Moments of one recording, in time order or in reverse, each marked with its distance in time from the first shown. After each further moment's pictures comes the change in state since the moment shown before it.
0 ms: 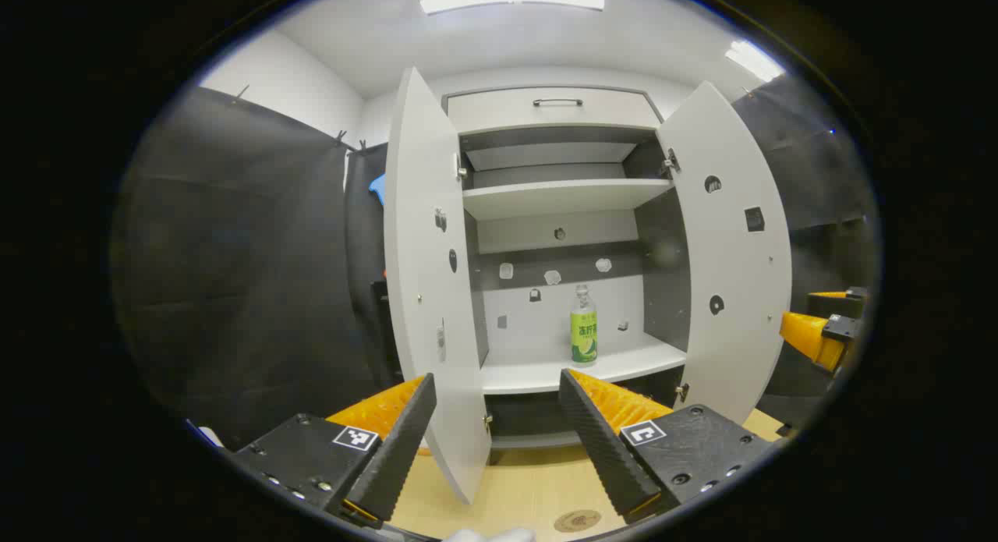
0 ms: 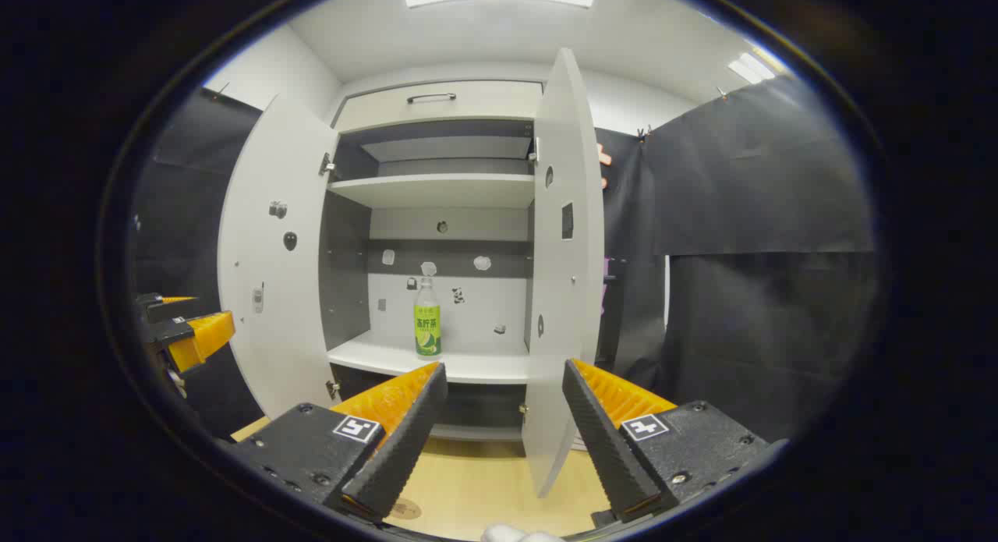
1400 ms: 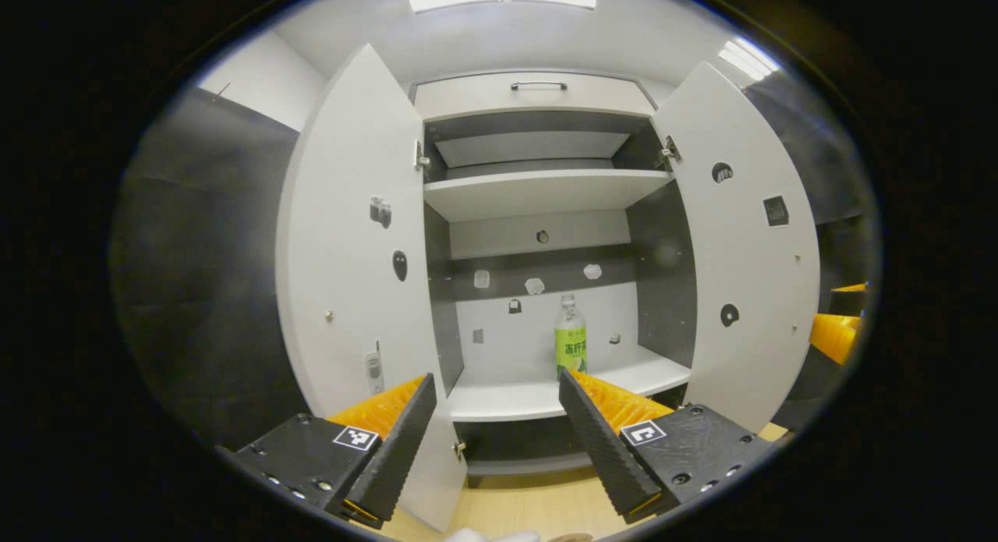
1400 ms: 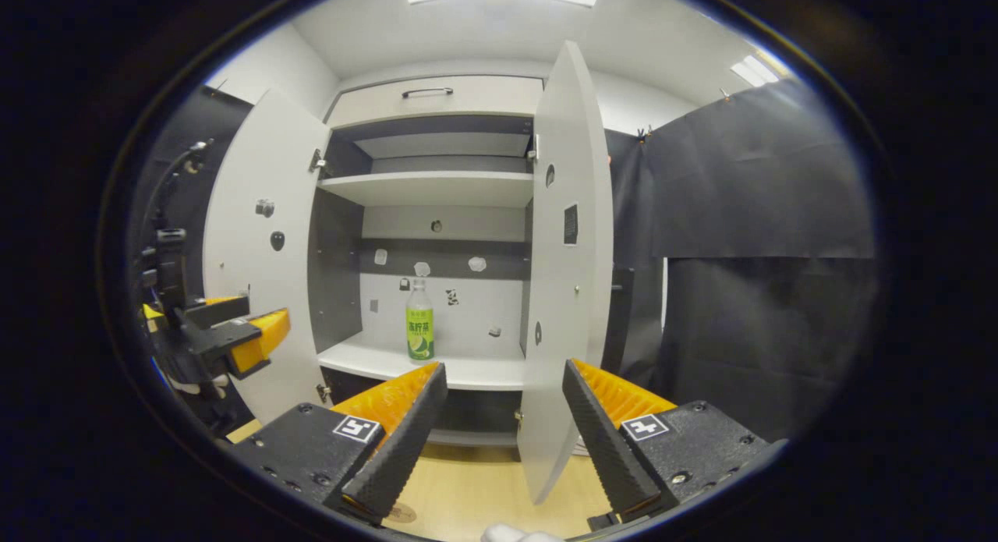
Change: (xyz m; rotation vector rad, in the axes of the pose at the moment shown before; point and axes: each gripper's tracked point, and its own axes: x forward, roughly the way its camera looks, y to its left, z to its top) left arm 0.112 -0.050 0.010 -0.004 -0.054 -0.076; right arm 0.022 -0.002 0.015 -0.003 0.008 -0.019
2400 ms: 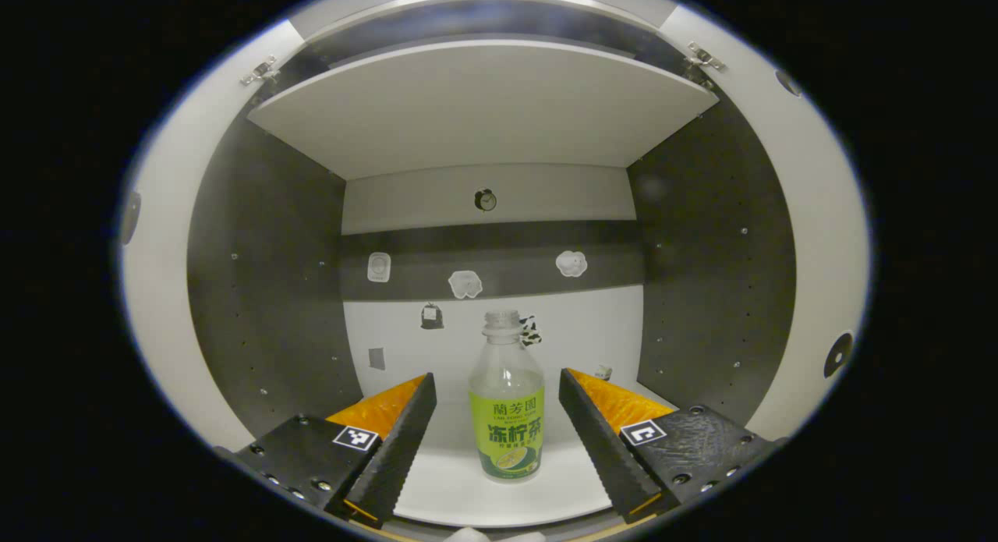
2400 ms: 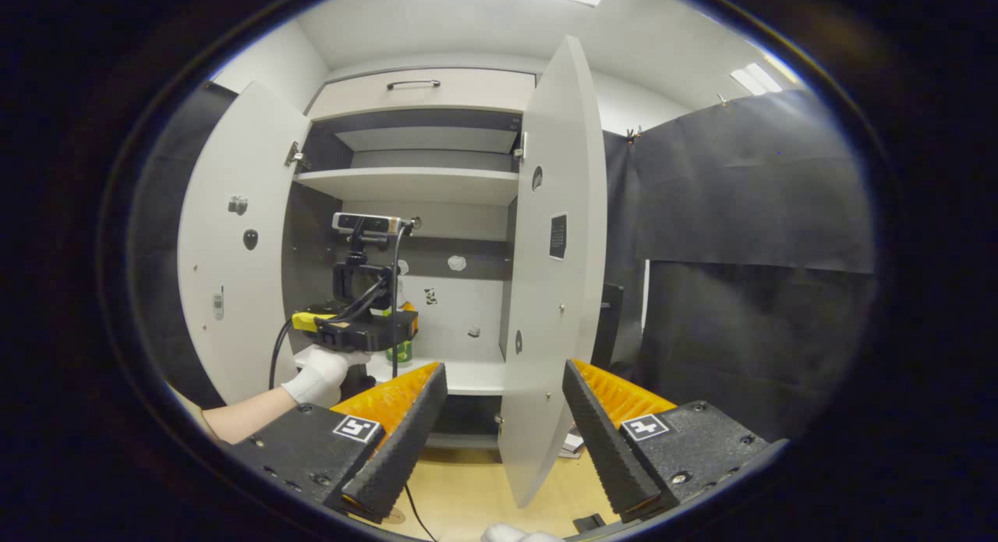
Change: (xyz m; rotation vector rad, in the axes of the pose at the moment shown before) left arm 0.272 -0.105 -0.045 -0.042 0.045 -0.051; right arm 0.018 -0.011 0.012 -0.032 0.025 -0.089
